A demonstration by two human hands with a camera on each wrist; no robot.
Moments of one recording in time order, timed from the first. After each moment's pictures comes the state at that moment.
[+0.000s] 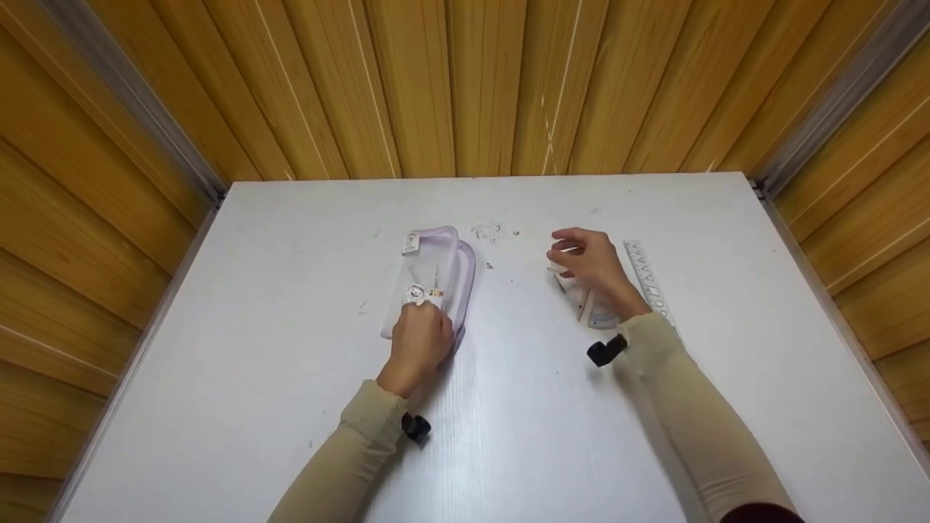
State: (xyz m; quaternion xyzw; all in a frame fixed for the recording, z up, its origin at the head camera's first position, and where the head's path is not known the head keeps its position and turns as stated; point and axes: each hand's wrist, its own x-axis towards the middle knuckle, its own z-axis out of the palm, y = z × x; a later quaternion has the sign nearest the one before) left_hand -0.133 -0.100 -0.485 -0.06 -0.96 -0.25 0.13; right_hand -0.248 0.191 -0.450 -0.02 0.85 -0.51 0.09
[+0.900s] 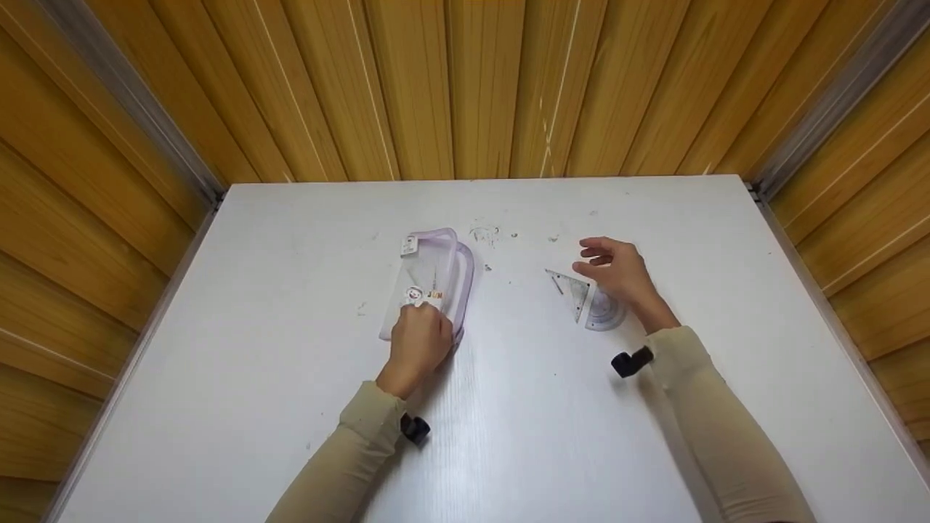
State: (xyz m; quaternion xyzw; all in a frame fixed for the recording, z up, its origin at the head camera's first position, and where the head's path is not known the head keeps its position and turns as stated) left_hand -0.132 -0.098 -0.484 -0.07 -0.96 -0.24 0.14; right_hand -0.235 0.234 -0.453 -0.02 0.89 -0.46 0.07
